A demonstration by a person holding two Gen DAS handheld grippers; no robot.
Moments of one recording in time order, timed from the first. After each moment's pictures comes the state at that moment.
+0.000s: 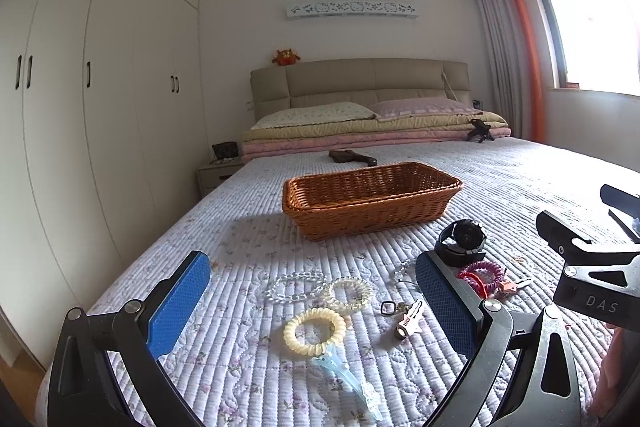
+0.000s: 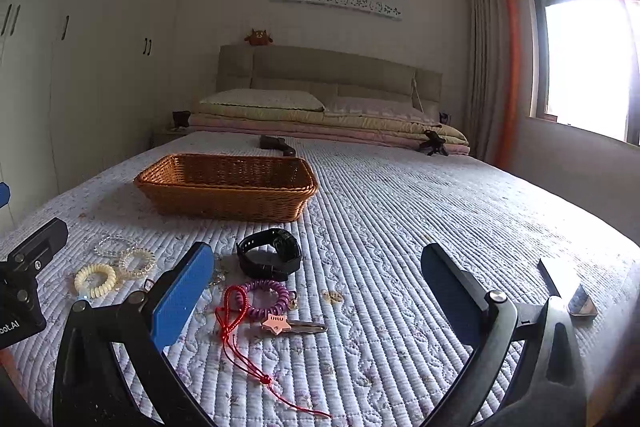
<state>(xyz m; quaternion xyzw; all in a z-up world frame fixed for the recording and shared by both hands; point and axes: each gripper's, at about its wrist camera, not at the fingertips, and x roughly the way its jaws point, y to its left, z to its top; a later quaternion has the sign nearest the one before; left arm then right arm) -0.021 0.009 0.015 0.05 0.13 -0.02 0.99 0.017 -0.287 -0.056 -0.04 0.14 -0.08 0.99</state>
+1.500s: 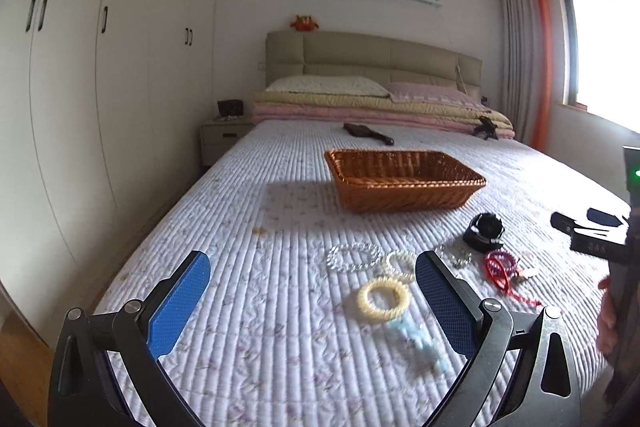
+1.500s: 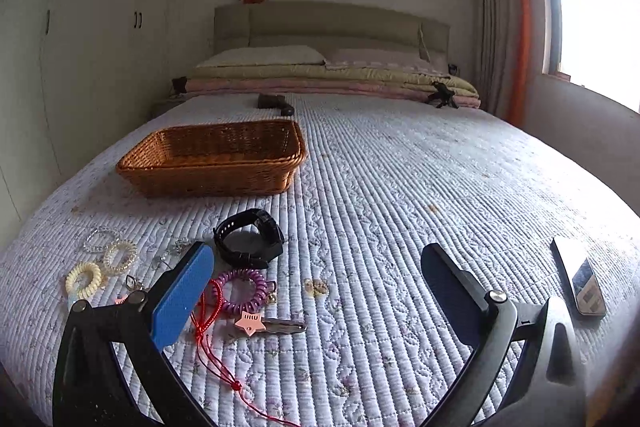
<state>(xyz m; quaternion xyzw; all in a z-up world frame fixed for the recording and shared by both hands) -0.027 0.095 0.017 -0.01 0.20 -0.04 0.98 0.072 -0.328 -0.051 -0.01 0.26 -0.04 0.97</state>
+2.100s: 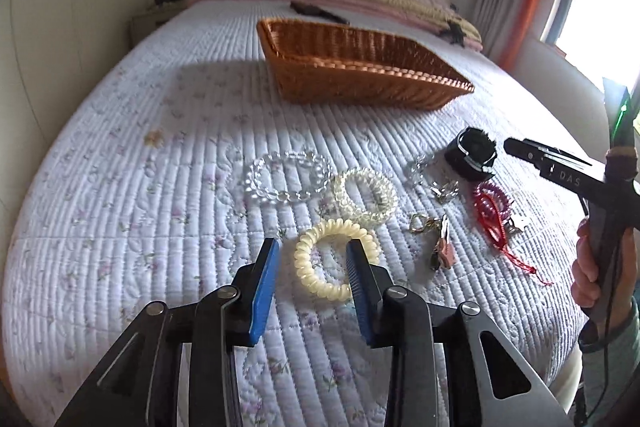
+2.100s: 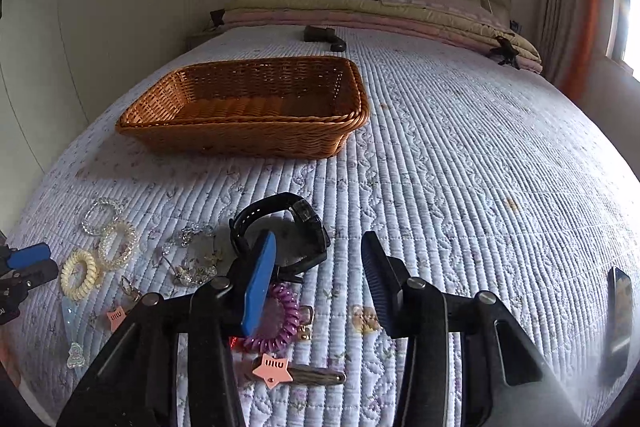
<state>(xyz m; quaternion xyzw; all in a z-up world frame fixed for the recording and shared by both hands) 0.085 0.053 -0.044 -0.03 0.42 -0.14 0.90 0.168 -0.316 -0.076 -0.02 0.37 0.04 0.93</state>
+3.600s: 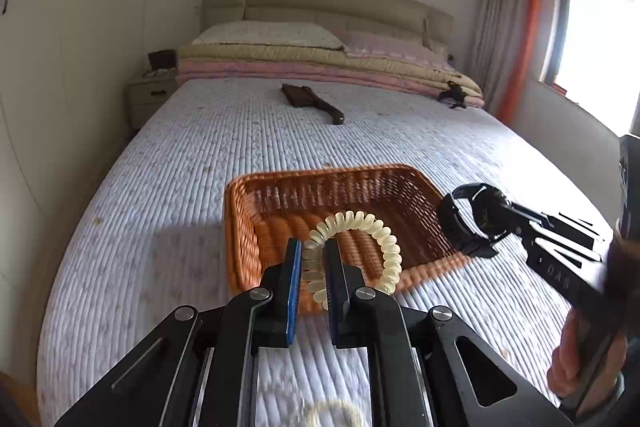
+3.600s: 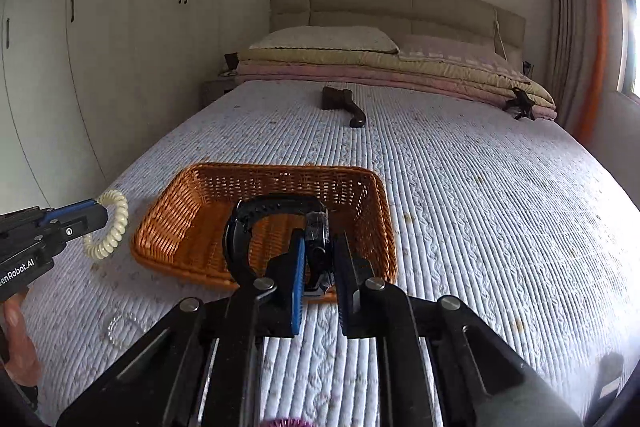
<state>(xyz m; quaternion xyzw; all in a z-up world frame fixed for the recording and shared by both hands) 0.237 -0.002 0.064 -0.03 0.33 -0.14 0.93 0.267 -0.290 0.008 -0.02 0.30 0.06 0.95</state>
